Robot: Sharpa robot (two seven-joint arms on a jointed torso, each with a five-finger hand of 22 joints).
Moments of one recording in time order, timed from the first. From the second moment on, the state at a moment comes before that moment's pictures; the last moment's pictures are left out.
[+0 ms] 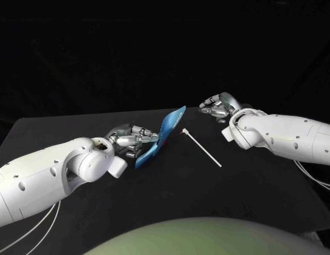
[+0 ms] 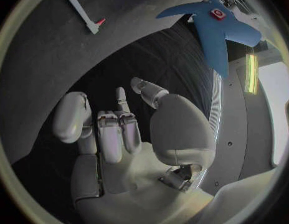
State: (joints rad) left arm 1.04 -0.67 -0.03 1.45 -0.24 -0.10 0.00; left_hand 1.37 -0.11 0.47 0.03 0.10 1.10 0.10 0.16 0.40 1.47 0.01 1.49 1.31 1.47 -0.04 1.57 1.31 0.05 1.47 0.06 1.47 1.31; right arm 1.08 -0.85 -0.14 1.24 -0.64 -0.60 0.17; right_hand 1.05 -0.15 0.58 -0.10 0.21 0.98 0.13 0.19 0.37 1.46 0.04 1.57 1.31 1.47 -0.03 1.57 1.31 0.08 1.45 0.08 1.07 1.31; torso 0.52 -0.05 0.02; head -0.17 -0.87
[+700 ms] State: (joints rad) left arm 0.97 -0.73 -0.04 1.54 0.04 -0.07 -0.07; left_hand 1.35 -0.12 0.47 0.03 0.10 1.10 0.10 0.16 0.40 1.47 0.01 1.49 1.31 1.46 -0.05 1.57 1.31 0.05 1.47 0.06 1.47 1.31; right arm 1.08 -0.81 -0.14 1.17 -0.64 -0.57 0.14; right_hand 1.05 -0.15 0.58 -0.10 0.20 0.97 0.13 0.19 0.38 1.46 0.04 1.57 1.31 1.47 -0.03 1.57 1.31 0.08 1.45 0.08 1.06 1.31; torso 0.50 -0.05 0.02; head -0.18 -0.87
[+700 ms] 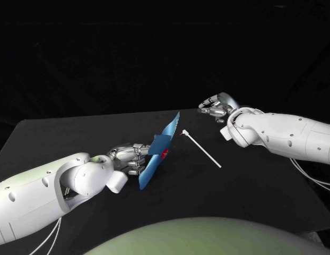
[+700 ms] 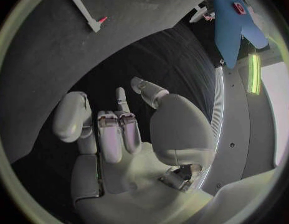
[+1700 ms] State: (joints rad) left arm 0.94 -0.71 -0.04 1.50 0.12 -0.26 -0.18; left_hand 1.29 -0.08 0.49 0.01 0.06 1.03 0.10 0.15 0.46 1.41 0.02 1.44 1.31 1.46 -0.05 1.57 1.31 0.05 1.47 0.06 1.46 1.31; right arm 1.09 -0.78 -0.14 1.14 -0.64 -0.56 0.14; right_hand 1.05 -0.15 0.58 -0.10 0.20 0.97 0.13 0.19 0.38 1.46 0.04 1.57 1.31 1.47 -0.03 1.57 1.31 0.08 1.45 0.08 1.06 1.31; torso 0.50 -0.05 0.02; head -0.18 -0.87
